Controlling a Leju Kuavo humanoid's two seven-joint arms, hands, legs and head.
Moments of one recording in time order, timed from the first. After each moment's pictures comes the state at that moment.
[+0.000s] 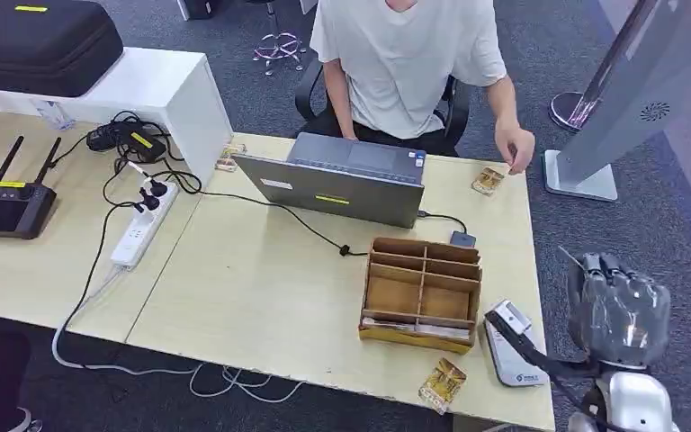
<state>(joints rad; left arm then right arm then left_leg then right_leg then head) -0.11 -0.06 -1.32 -0.12 1.57 0.08 -0.04 -0.04 -0.20 0.17 -1.65 1.46 -0.34 -0.14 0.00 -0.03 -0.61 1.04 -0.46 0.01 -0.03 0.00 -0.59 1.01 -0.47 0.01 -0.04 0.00</state>
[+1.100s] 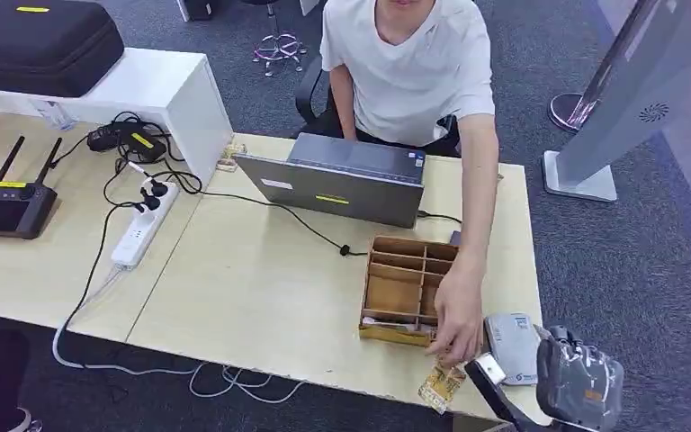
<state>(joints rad) -0.13 -0.10 -1.43 -0.11 1.41 0.13 -0.07 0.14 0.00 0.08 -1.48 1.49 -0.38 -0.16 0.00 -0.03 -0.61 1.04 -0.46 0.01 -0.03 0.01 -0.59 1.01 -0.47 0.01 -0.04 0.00</state>
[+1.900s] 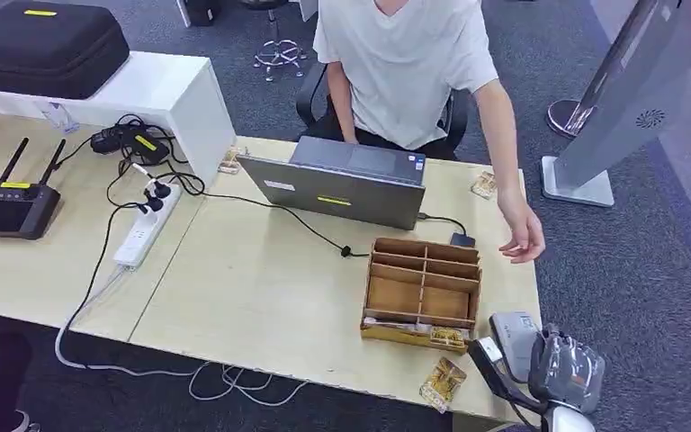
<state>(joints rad) -0.14 -0.10 -1.48 -0.11 1.41 0.12 -0.07 -0.06 0.02 0.01 -1.00 1.50 -0.44 -0.07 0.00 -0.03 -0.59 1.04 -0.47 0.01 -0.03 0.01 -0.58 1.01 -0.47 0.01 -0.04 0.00</state>
